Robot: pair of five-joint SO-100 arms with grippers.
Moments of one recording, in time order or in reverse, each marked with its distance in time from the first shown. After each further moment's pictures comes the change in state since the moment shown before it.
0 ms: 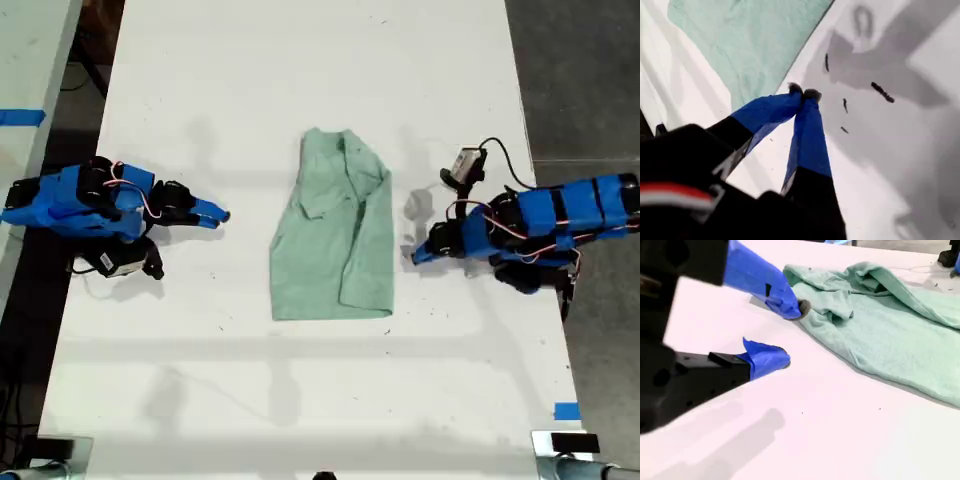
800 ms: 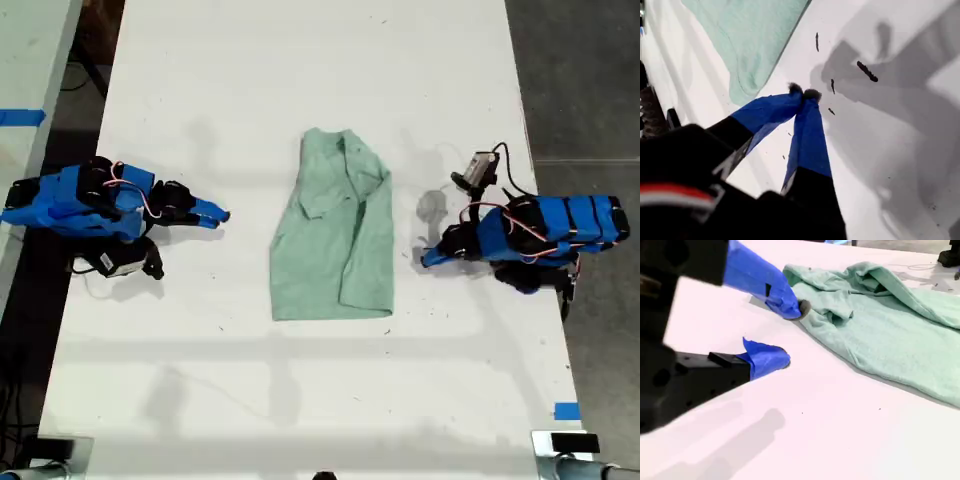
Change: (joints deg) arm 0 0.0 0.0 0.0 0.0 0.0; arm 1 -1.8 29.8 9.4 20.0 0.5
